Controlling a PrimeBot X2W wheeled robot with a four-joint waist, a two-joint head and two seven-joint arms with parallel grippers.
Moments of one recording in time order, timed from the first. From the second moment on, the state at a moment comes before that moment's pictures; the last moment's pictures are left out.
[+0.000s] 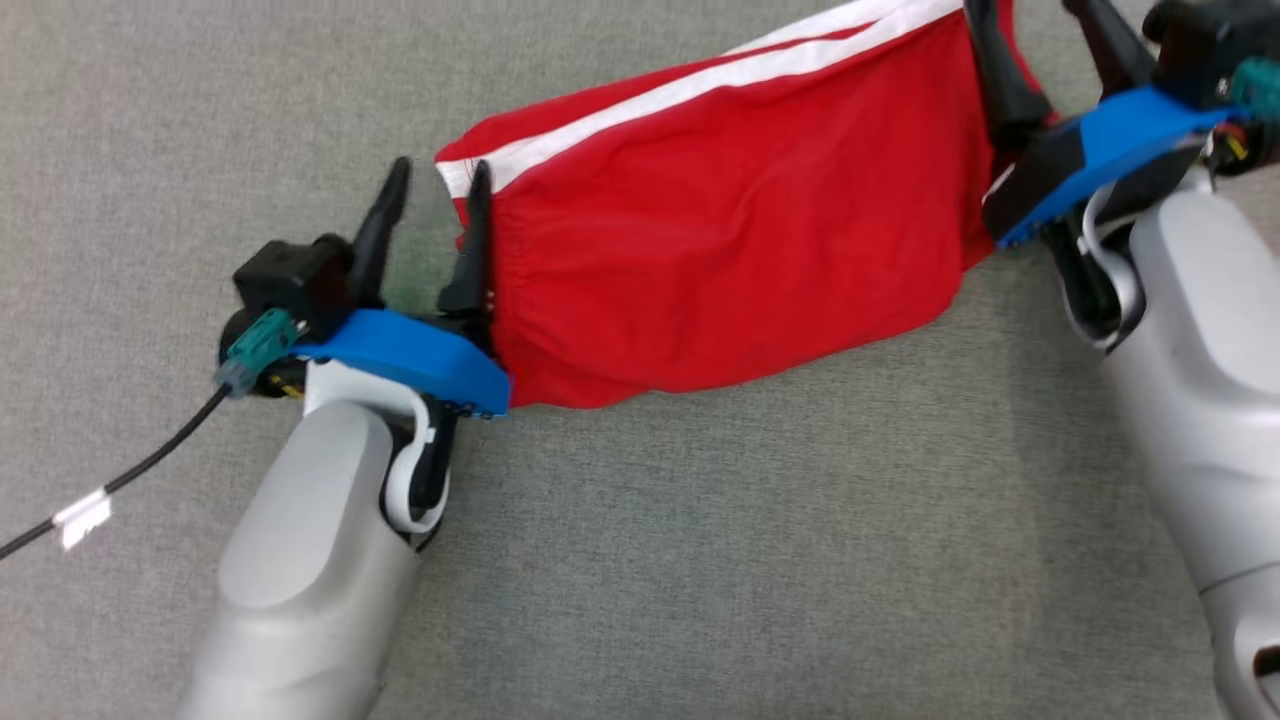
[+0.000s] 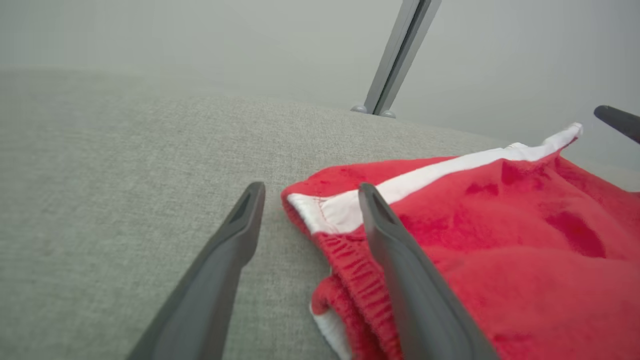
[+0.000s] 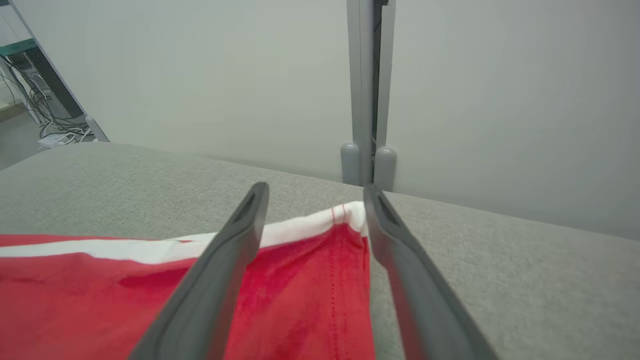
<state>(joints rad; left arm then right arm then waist) -0.66 0.09 -0.33 0.57 -0.49 -0.09 -0.25 -1.01 -0.25 0.32 0.77 0.38 0.13 -0.21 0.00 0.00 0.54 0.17</state>
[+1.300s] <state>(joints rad) -0.11 0.25 -0.19 0.16 -0.29 0.07 -0.23 -0.12 -0.06 0.01 0.03 0.18 0.13 -0.12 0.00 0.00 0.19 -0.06</state>
